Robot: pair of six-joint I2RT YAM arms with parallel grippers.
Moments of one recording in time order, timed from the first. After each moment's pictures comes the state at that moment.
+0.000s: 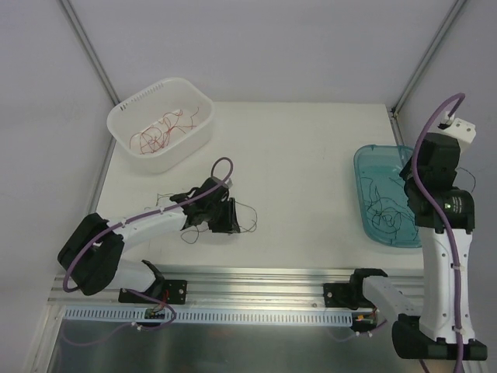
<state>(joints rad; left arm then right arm) -0.71 1.35 0.69 -0.35 0.17 -0.74 0.05 0.94 1.43 -1.00 0.58 0.25</state>
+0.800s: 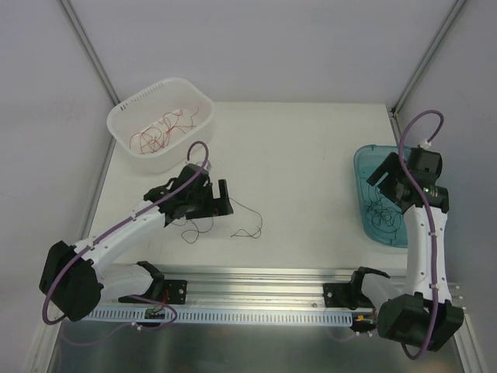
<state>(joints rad) -0.63 1.17 0.79 -0.54 0.04 -0.68 -0.25 1.03 1.04 -0.84 0.03 0.44</state>
